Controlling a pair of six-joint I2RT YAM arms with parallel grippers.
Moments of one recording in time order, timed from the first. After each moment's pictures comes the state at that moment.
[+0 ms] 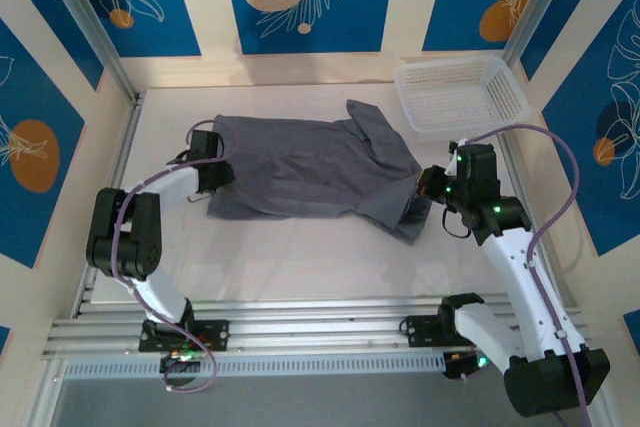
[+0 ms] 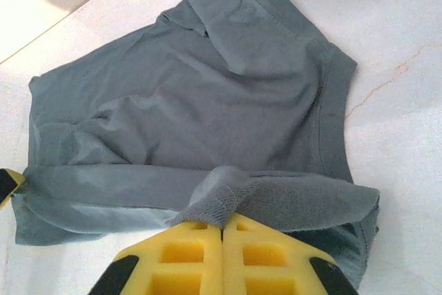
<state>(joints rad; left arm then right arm) -0.14 1.70 1.00 -0.28 -0.07 -0.50 0.14 0.91 0.92 -0.72 -0.13 0.55</state>
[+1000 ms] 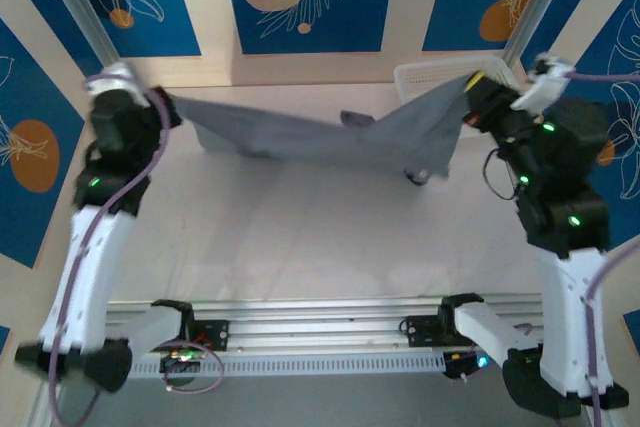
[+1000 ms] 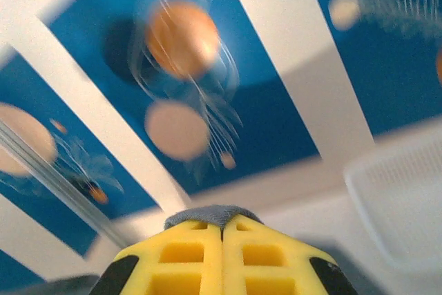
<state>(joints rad) -0.14 1.02 1.41 -0.50 -0.22 -0.42 0.13 0.95 1.66 -0.65 -0.07 0.54</state>
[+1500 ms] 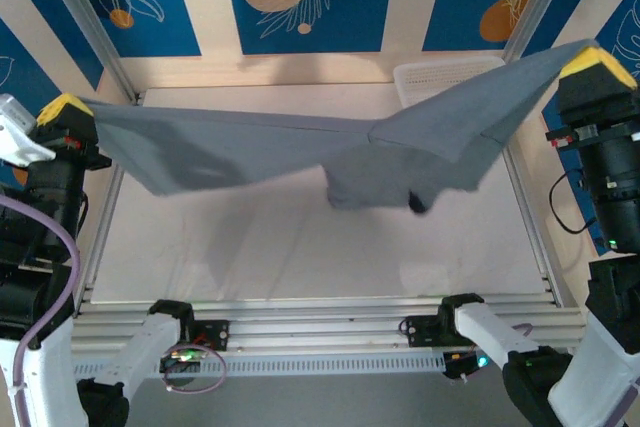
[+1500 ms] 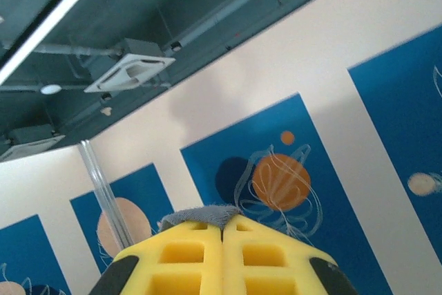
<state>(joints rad) -0.14 0.81 1.68 -0.66 -0.20 -0.28 0.13 0.97 2.11 -0.66 -0.11 0.52</state>
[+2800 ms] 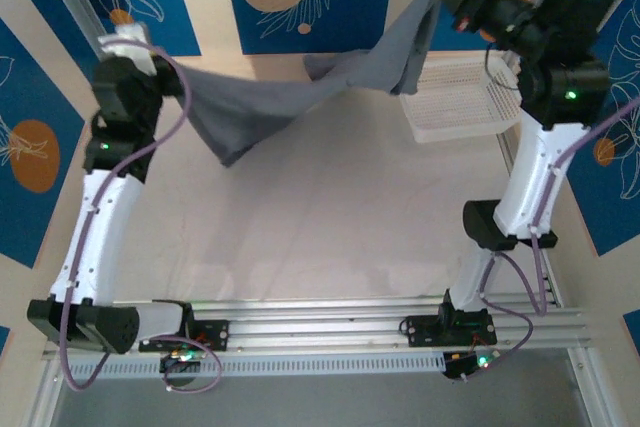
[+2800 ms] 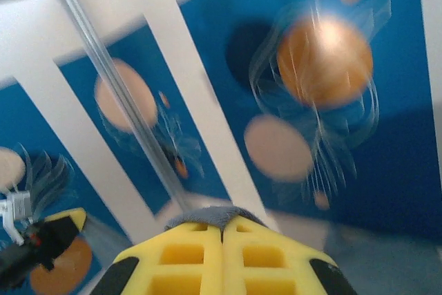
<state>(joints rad) -0.11 1.25 1.43 -0.28 -0.18 -0.10 0.06 1.94 3.06 -1.19 -0.59 0.38</state>
